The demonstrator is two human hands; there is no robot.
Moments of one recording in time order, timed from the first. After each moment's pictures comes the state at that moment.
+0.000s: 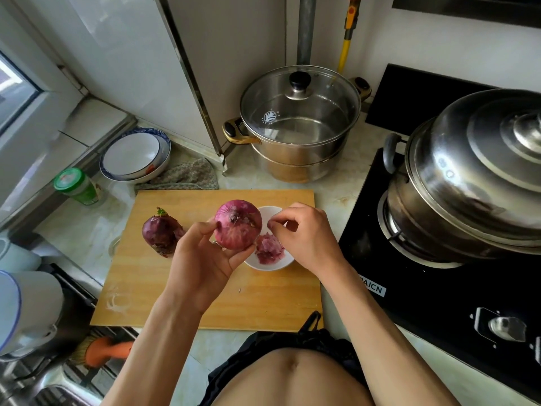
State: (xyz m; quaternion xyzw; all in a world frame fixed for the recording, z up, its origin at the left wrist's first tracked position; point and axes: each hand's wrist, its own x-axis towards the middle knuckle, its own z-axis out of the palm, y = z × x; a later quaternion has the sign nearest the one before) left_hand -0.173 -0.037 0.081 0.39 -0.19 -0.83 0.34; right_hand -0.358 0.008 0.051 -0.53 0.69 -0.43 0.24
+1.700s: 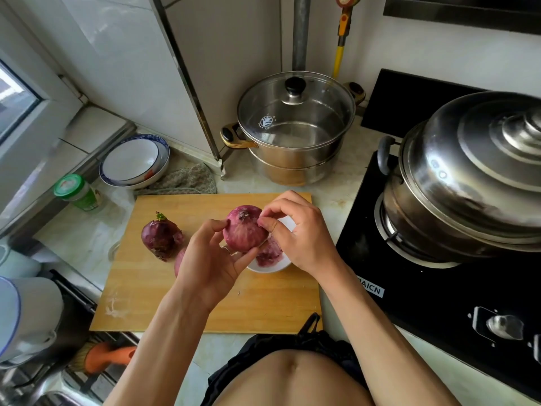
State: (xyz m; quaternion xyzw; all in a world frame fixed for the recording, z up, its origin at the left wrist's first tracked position) left_hand -0.189 -0.037 0.088 0.45 -0.15 -0.83 0.29; right_hand -0.355 0.007 0.061 -0.57 0.59 -0.54 0.20
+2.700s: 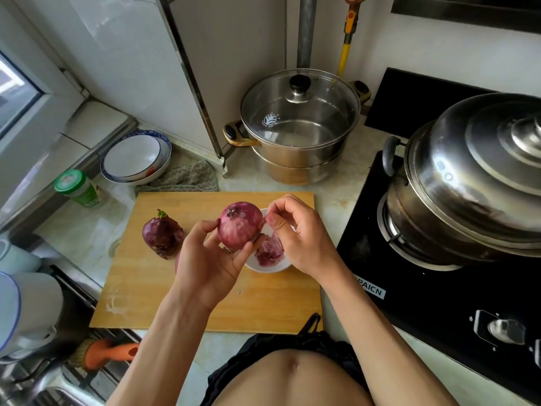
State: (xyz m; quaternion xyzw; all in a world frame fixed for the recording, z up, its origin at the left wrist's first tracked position) left_hand -0.185 -0.037 0.089 0.40 -0.08 -0.86 0.31; right_hand -0.351 0.008 0.062 -0.54 0.58 -0.53 0.29
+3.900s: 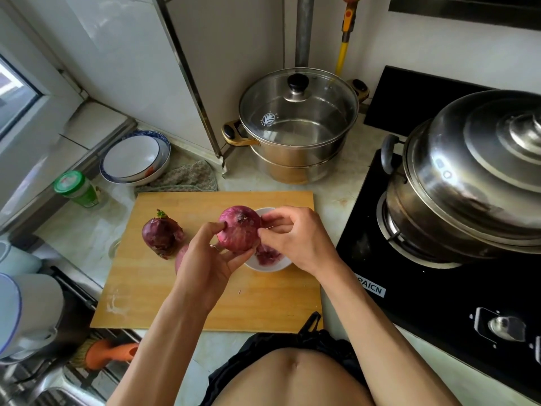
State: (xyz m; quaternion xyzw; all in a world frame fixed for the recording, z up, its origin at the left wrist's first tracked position) left_hand -0.186 -0.033 0.088 0.49 -0.21 -0.77 0.36; right_hand -0.349 0.010 0.068 -0.44 0.66 -0.46 0.40
